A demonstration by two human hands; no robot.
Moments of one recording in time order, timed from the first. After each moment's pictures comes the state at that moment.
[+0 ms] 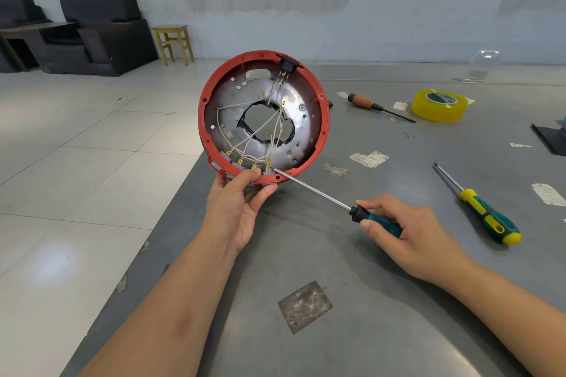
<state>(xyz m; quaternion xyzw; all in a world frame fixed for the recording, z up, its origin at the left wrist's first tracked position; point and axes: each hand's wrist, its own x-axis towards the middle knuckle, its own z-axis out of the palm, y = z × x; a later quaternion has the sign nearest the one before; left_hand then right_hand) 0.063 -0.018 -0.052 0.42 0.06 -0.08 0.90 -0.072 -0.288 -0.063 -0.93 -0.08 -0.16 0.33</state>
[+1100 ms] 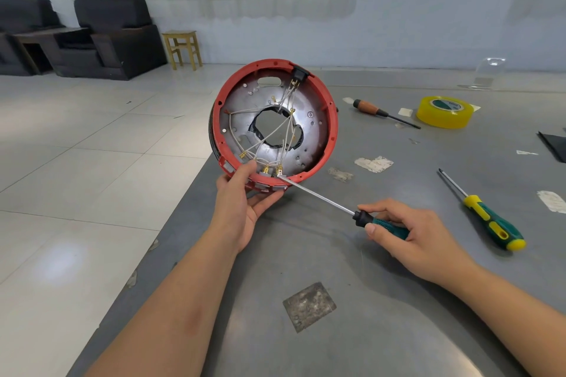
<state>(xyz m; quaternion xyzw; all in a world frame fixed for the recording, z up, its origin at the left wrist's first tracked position) 0.060 -0.018 -0.041 0.47 0.07 -0.08 0.87 -0.071 -0.291 -0.060 -0.91 -0.08 -0.15 0.37</state>
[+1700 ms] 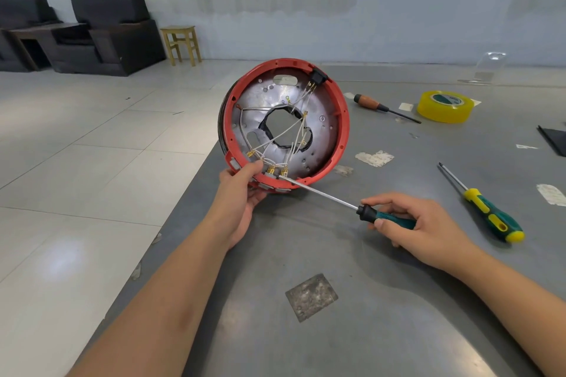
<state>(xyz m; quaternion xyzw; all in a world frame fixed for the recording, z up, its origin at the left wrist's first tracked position) 0.064 -0.007 -0.045 0.57 0.04 -0.09 0.81 -0.075 -0.293 -0.047 -0.89 -0.07 -0.10 0.44</state>
